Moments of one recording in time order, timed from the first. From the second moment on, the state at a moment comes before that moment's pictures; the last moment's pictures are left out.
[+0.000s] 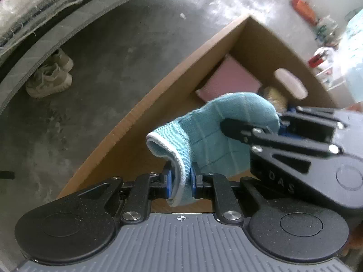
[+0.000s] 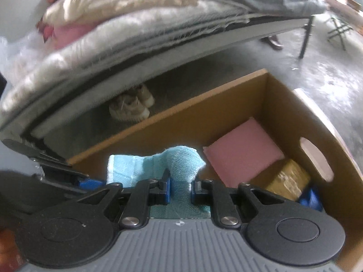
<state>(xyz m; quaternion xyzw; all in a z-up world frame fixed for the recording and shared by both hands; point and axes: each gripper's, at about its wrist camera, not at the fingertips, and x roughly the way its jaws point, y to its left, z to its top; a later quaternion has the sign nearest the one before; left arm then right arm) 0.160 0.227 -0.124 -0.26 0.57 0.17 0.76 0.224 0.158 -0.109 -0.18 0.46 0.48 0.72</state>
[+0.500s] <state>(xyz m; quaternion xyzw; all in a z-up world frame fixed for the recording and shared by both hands) 0.152 0.237 -0.149 -0.24 0.61 0.14 0.74 0.251 0.197 -0.173 -0.24 0.48 0.51 0.67</state>
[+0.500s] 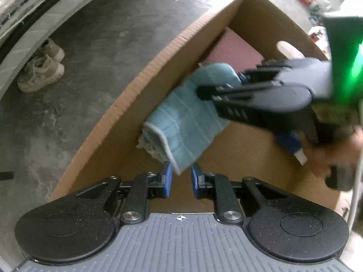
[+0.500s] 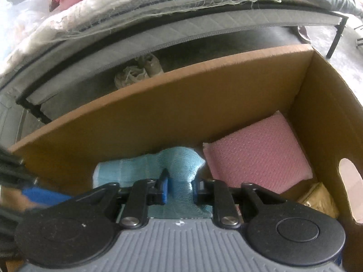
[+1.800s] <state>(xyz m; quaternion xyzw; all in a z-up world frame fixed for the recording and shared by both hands) 0.135 0.223 -0.102 -0.20 0.58 0.06 0.79 0.197 0.056 -0.073 0.03 0.50 0.38 0.78</state>
